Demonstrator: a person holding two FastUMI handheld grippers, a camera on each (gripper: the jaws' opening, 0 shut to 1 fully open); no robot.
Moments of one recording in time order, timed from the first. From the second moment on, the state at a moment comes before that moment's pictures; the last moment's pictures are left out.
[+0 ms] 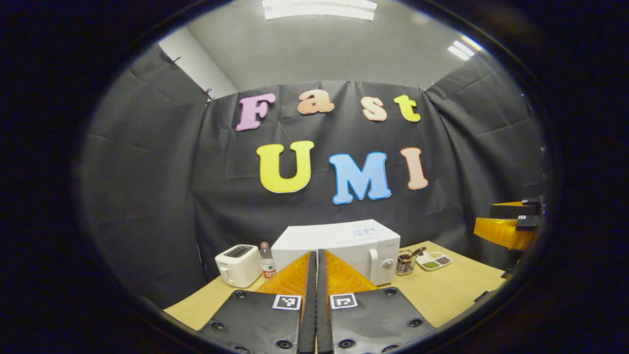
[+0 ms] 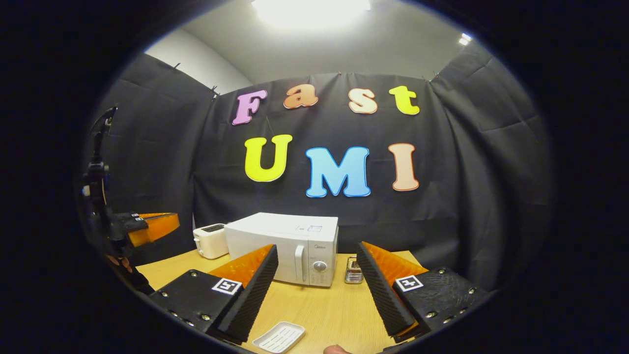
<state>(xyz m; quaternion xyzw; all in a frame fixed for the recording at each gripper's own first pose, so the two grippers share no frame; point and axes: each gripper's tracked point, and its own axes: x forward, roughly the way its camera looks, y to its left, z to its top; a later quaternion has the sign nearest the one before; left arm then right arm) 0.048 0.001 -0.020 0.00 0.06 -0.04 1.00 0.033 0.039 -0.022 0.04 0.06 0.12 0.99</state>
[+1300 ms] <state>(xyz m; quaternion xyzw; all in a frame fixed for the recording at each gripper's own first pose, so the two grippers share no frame) -0.004 0.089 0.002 -0.01 0.02 -0.02 1.00 -0.026 0.099 0.008 0.05 0.03 0.09 0.99</state>
